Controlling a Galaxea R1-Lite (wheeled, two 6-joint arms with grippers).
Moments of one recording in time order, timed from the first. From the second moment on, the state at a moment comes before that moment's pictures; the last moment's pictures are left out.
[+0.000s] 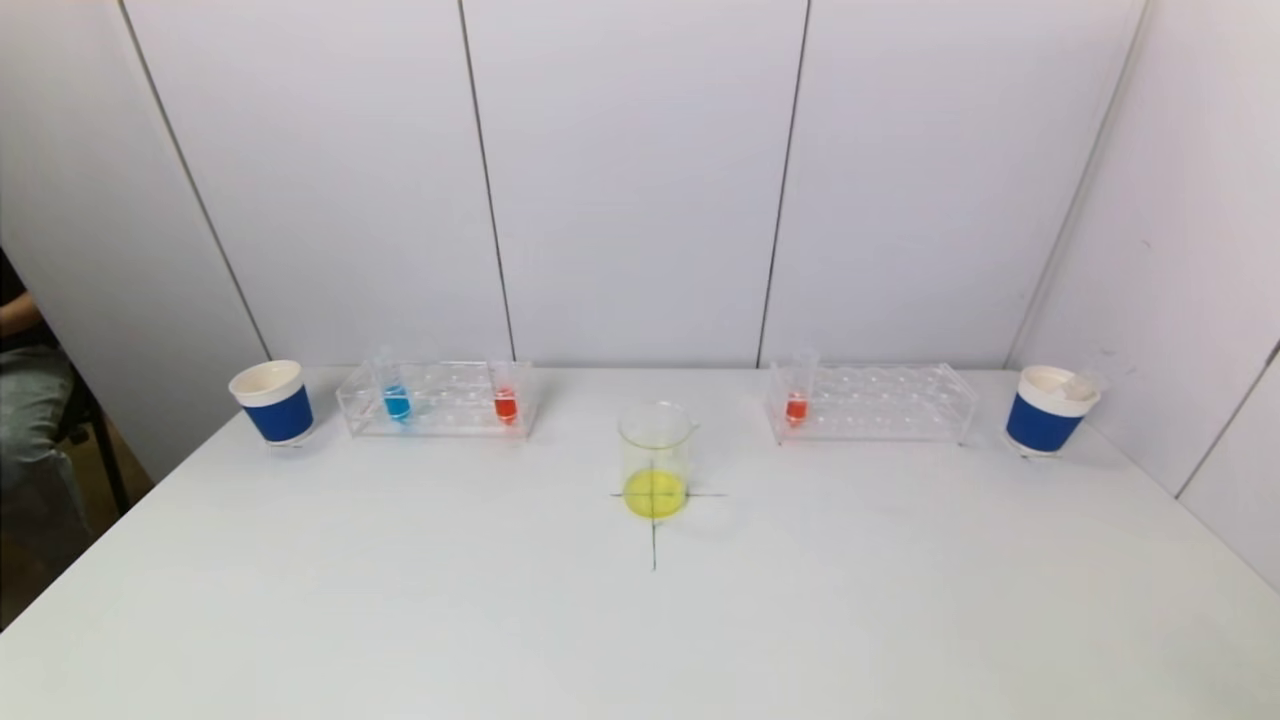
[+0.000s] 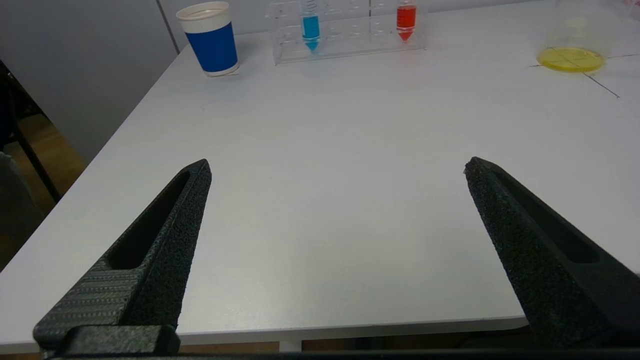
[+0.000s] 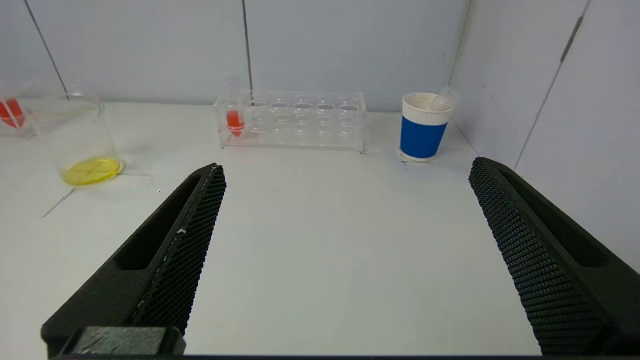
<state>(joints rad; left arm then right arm) 0.01 0.00 -0.01 0.04 -0.02 0.08 0.12 0.36 -0.01 -0.40 -0.11 -0.04</state>
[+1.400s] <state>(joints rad) 0.01 0.00 0.00 0.00 -0.02 0.08 0.00 0.00 0.00 -0.01 0.00 -0.03</state>
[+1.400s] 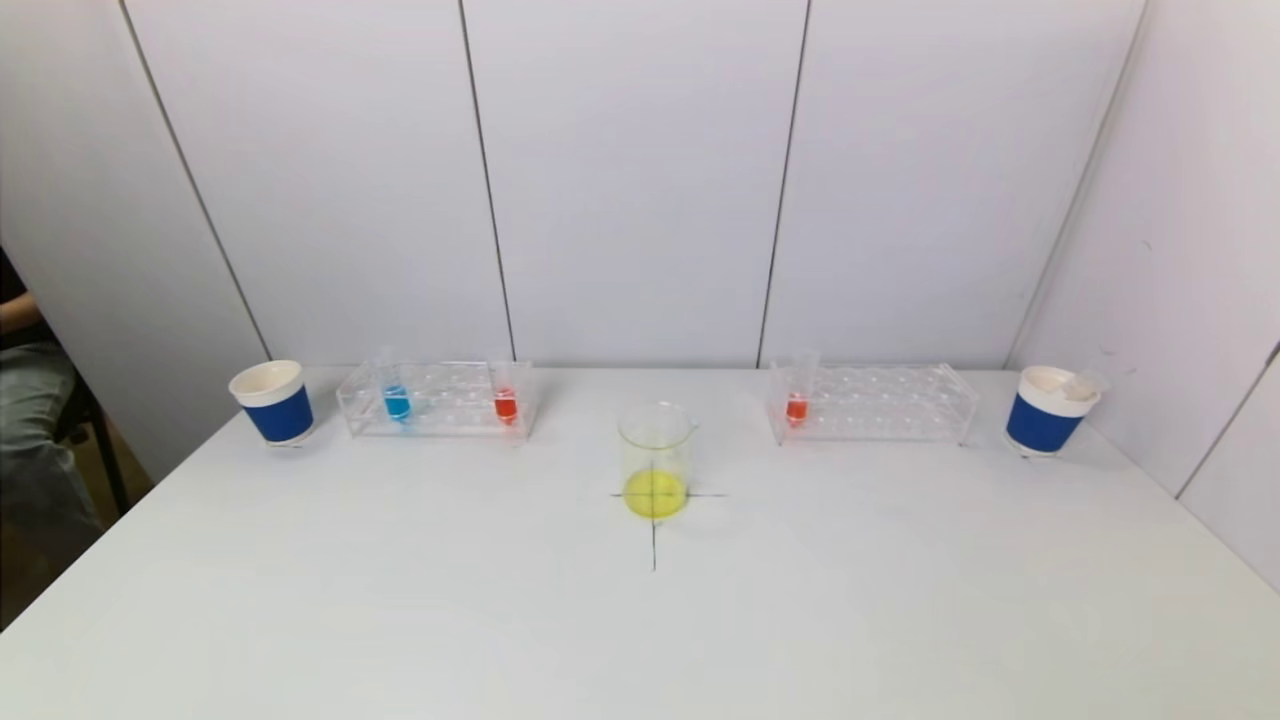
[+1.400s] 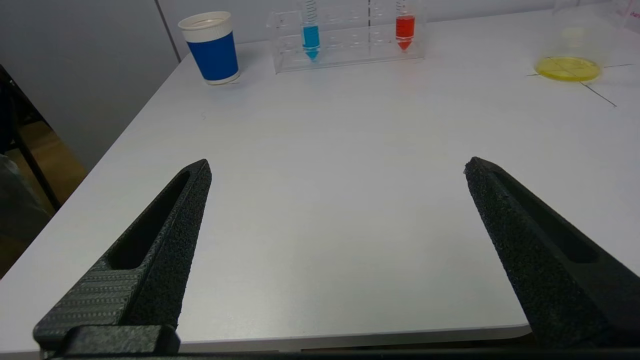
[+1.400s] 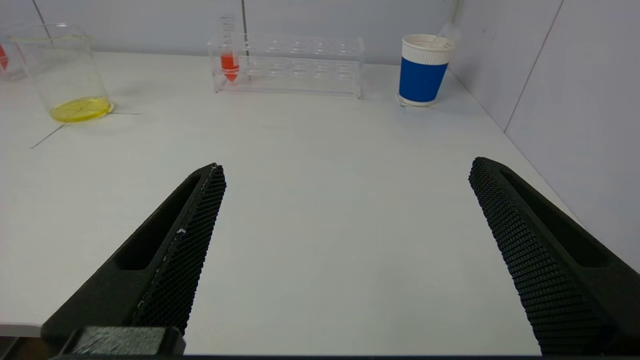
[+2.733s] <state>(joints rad) 0.01 0.00 0.00 0.00 -0.02 0.08 0.00 0.00 0.00 -0.01 0.00 -0.01</state>
